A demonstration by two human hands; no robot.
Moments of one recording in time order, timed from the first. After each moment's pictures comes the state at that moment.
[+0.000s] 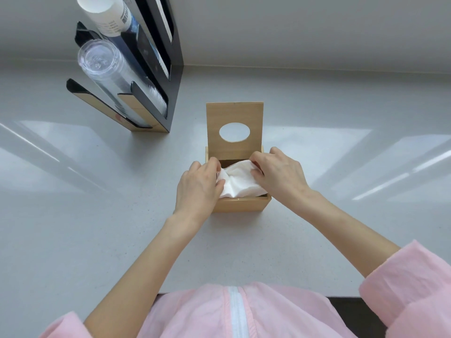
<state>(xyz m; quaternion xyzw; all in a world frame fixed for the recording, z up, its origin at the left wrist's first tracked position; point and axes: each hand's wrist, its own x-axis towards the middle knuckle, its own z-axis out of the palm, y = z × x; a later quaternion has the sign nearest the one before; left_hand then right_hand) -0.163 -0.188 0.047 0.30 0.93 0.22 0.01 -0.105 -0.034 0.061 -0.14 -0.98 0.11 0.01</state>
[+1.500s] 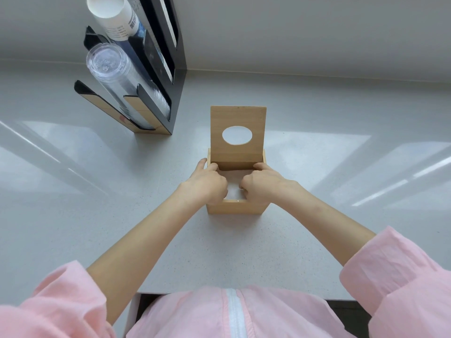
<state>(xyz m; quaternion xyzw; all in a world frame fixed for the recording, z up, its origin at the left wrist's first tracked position) -0.192 -0.164 0.057 0.47 0.84 -0.18 0.22 -0.127 -0.051 0.052 0.00 -0.97 -0.03 -0.25</state>
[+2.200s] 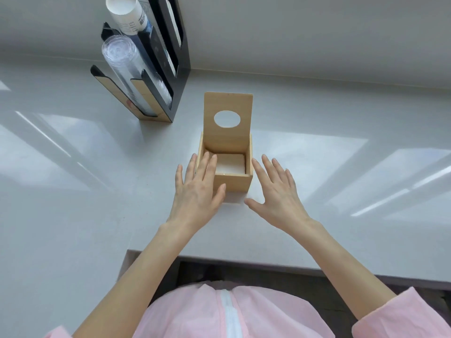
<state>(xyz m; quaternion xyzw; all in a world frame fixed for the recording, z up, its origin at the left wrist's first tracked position) -0.085 -0.210 0.048 0.30 0.94 0.18 0.02 -0.005 -0.053 0.055 -0.13 -0.97 0.18 -0.03</state>
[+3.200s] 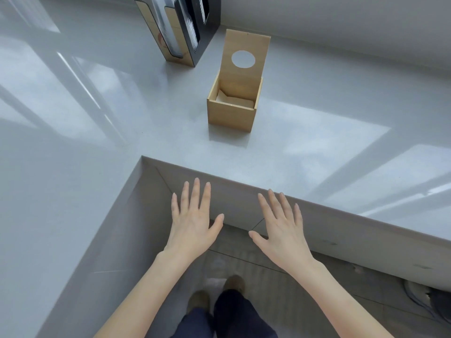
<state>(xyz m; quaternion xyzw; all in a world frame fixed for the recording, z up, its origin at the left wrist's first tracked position) 0.125 -0.273 -0.008 0.18 0.97 0.14 0.10 0.192 -0.101 0.009 -0.10 -0.98 0.13 -0.12</state>
